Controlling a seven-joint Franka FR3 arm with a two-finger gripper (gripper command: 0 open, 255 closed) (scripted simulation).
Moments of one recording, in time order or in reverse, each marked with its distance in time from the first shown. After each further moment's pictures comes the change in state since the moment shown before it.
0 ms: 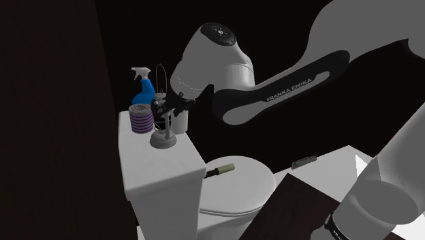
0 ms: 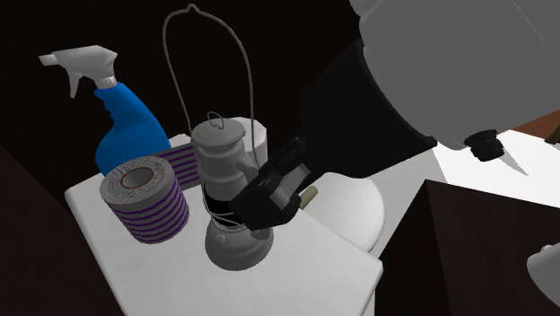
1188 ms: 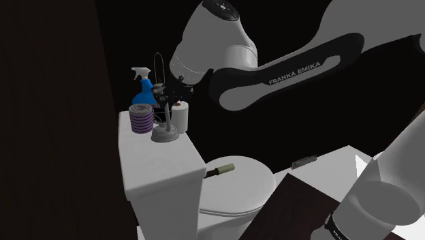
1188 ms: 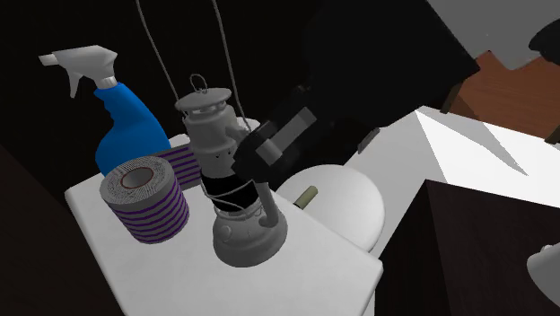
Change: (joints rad) arm 0.024 -0.047 -0.018 0.051 0.119 -0.075 -0.109
